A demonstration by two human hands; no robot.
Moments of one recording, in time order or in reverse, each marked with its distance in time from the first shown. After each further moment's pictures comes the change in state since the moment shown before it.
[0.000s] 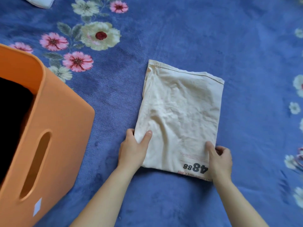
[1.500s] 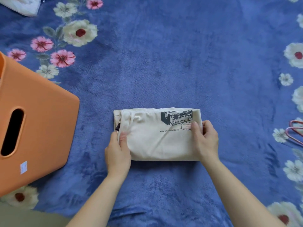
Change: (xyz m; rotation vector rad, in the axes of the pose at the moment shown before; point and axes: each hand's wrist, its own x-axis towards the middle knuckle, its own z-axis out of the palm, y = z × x) left_hand -0.074 -0.031 0.041 0.083 0.369 0.204; right_hand 0.007 0.017 -0.041 0.107 -0.156 -0.338
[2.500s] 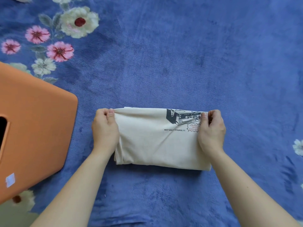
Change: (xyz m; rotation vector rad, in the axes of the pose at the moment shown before) left_hand 0.088 0.019 -0.005 -0.016 0.105 0.007; right_hand 0.056 -0.006 0.030 -0.160 0.074 -0.071
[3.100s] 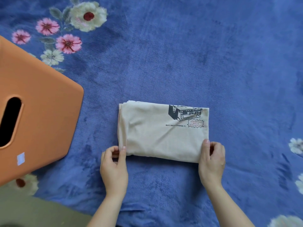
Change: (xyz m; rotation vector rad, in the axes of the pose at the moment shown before) left_hand -0.121 -0.061 -0.003 -0.123 0.068 -0.176; right_hand -0.083 0.049 -0.021 0.037 -0.014 0.133
